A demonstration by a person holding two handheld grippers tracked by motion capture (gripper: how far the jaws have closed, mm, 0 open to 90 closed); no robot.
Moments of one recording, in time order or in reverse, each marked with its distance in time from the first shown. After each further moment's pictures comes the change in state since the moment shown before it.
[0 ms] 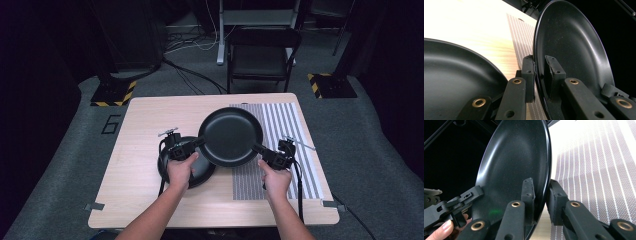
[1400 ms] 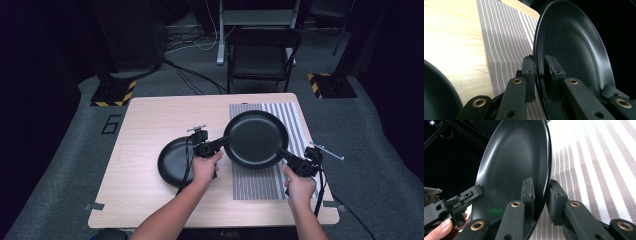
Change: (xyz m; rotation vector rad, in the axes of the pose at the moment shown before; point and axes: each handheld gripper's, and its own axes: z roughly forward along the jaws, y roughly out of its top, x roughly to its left) left arm -0.042 -0.021 0.062 0.102 -0.054 0.022; right arm -0.050 0.011 -0.048 -0.058 -0.079 0.059
